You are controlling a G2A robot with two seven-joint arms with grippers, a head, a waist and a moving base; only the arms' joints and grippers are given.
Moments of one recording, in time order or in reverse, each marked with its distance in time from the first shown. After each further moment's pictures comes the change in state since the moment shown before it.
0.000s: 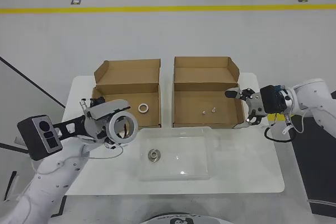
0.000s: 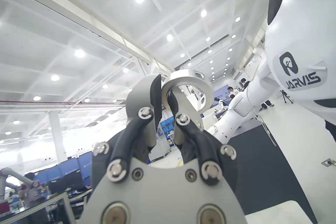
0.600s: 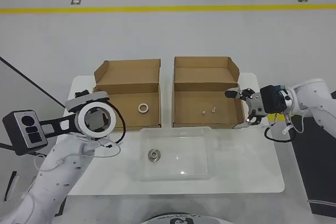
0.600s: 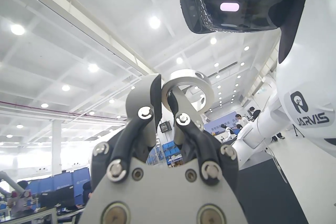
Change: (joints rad) left arm -0.017 -0.028 0.011 -0.003 -0.111 0.014 0.042; right arm 0.000 0.000 0.000 0.000 0.000 0.000 0.000
